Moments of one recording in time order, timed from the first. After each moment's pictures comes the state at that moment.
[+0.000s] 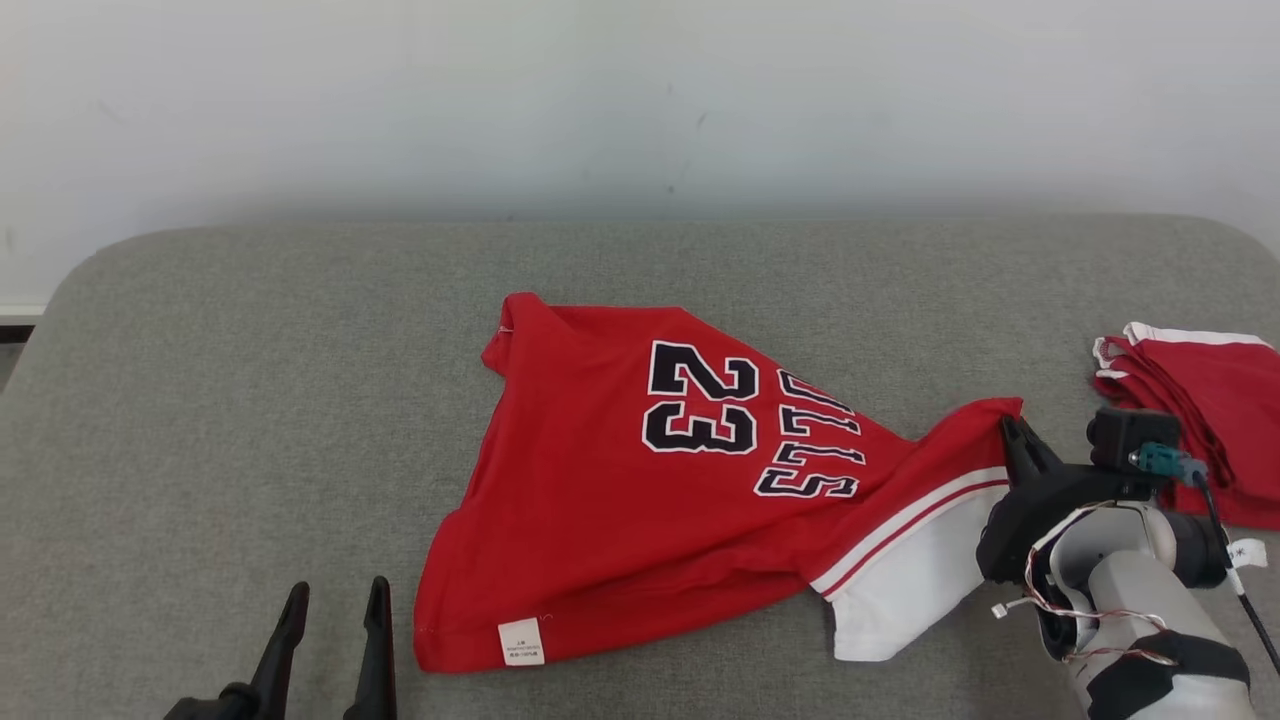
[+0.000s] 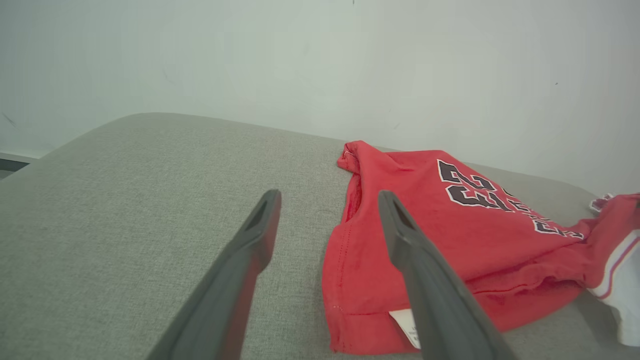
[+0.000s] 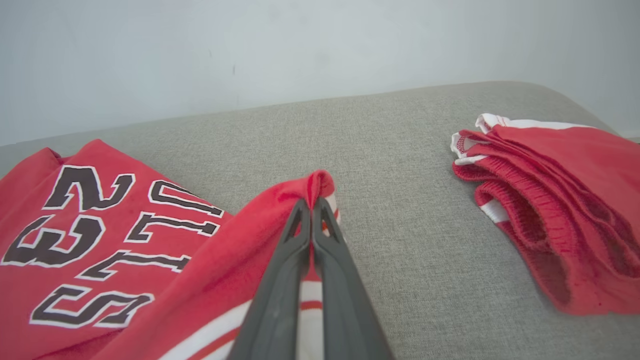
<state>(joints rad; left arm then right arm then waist) 0.06 0.05 0.01 0.11 -0.23 -0.12 -0.26 -0.55 -0.16 0.01 0.88 0.25 0.13 -0.08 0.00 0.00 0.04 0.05</state>
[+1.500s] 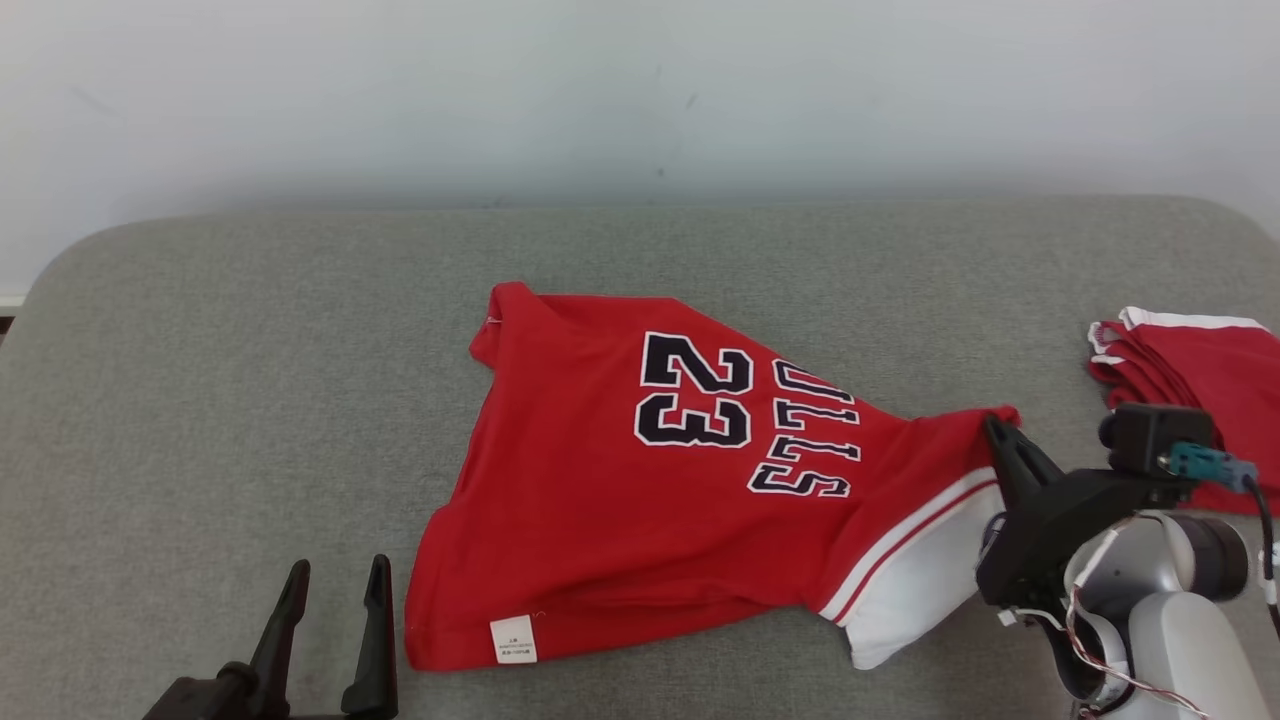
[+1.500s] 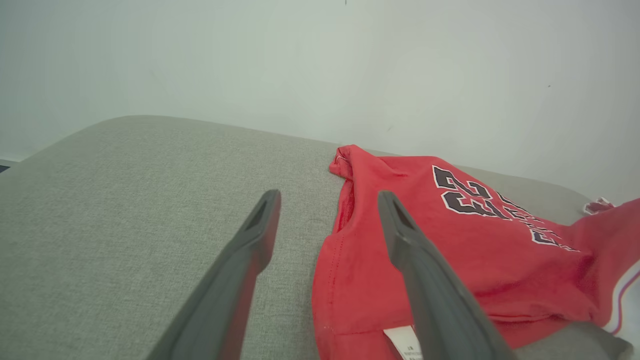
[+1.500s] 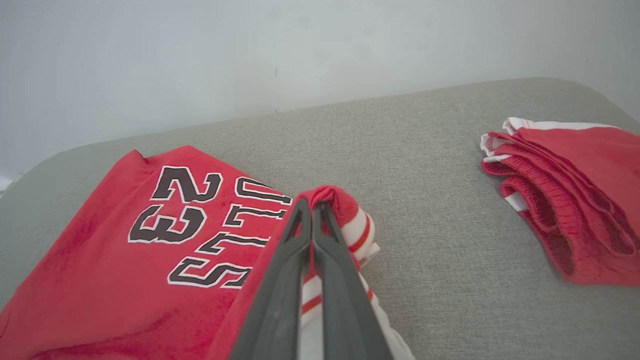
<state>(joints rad) 0.02 0.05 0.00 0.12 -0.24 -0.12 -0.26 -0.26 -0.05 -0.10 0.15 0.23 0.13 0.38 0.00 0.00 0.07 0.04</state>
